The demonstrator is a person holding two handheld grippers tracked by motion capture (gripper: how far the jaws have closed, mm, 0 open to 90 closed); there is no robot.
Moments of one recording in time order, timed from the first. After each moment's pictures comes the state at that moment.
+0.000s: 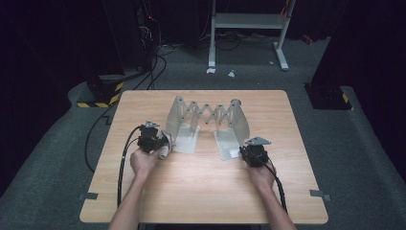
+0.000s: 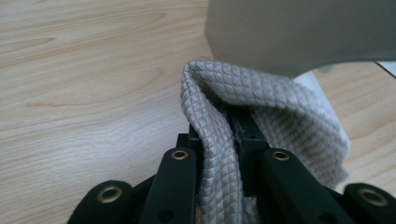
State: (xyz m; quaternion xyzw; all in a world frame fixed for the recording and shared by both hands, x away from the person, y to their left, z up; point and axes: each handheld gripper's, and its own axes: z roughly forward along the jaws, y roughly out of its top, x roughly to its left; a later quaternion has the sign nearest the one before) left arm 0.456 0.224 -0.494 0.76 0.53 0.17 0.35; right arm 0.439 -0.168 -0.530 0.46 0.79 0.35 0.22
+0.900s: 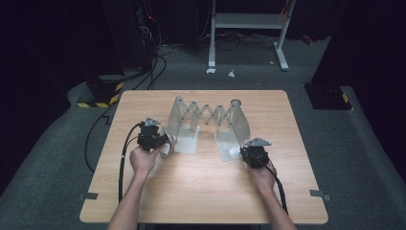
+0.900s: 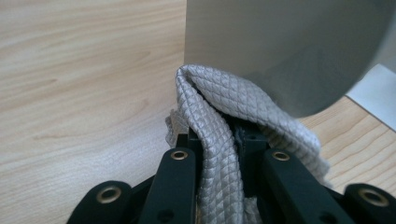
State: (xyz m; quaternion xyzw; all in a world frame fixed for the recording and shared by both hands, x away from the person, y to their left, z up) left arm 0.445 0.217 -0.461 0.76 0.50 0.19 0.37; right arm 0.435 -0.169 -0.530 0.46 0.79 0.35 0.22
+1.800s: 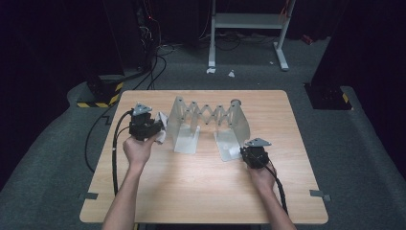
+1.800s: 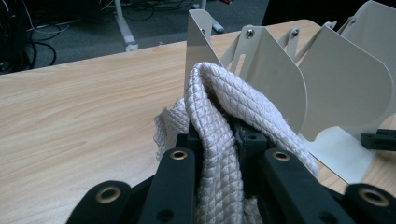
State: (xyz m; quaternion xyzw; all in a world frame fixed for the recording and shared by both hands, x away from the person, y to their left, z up) left arm 0.439 0.223 -0.397 0.73 0.49 0.22 0.43; right arm 0.434 -0.169 -0.530 0.46 0.79 0.35 0.23
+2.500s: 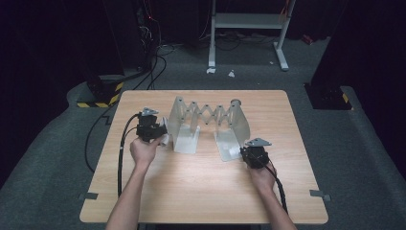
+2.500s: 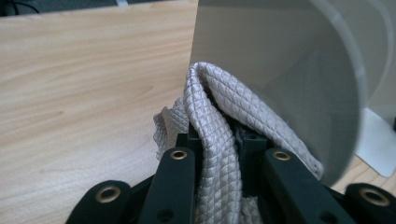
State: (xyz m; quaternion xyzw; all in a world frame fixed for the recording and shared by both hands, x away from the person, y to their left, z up) left arm 0.463 0.219 -0.444 0.74 0.51 0.18 0.40; right arm 0.434 -0.169 -0.530 0.46 0.79 0.35 0.22
